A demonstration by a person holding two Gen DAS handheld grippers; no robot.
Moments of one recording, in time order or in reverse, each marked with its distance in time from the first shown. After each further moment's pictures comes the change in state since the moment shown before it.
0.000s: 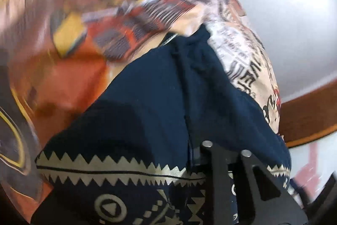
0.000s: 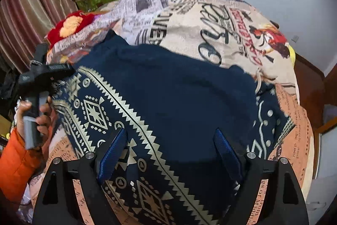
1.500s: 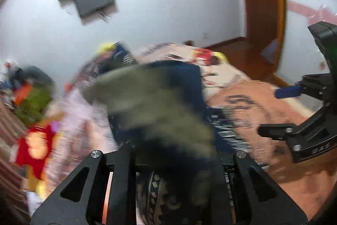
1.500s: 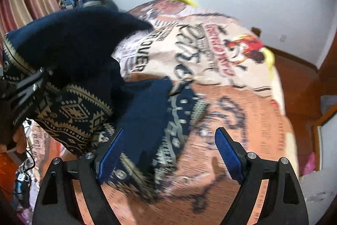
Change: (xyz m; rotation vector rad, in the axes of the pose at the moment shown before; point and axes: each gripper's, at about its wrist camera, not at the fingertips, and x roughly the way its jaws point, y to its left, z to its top) left arm -0.086 -0.263 -0.111 1.042 -0.220 0.029; right arm -0.070 -0.048 -0.010 0.100 -0.104 -0.031
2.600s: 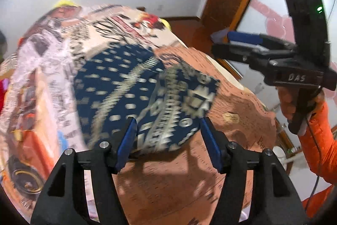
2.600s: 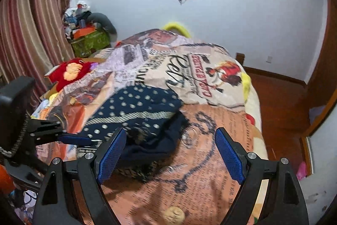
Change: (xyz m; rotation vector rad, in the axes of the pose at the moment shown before) left arm -0.057 0.001 -0.045 -0.127 0.195 -0.351; right arm -0.087 0.006 -0.013 -0.018 -0.177 0.007
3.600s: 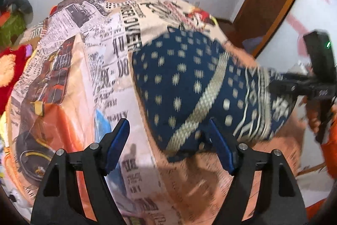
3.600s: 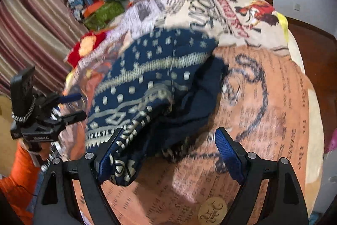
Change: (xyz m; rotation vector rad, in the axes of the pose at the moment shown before) left arm 0.014 0.110 -0.020 -0.192 0.036 0.086; right arm 0.085 -0.016 -0.027 0.181 0.302 0.226
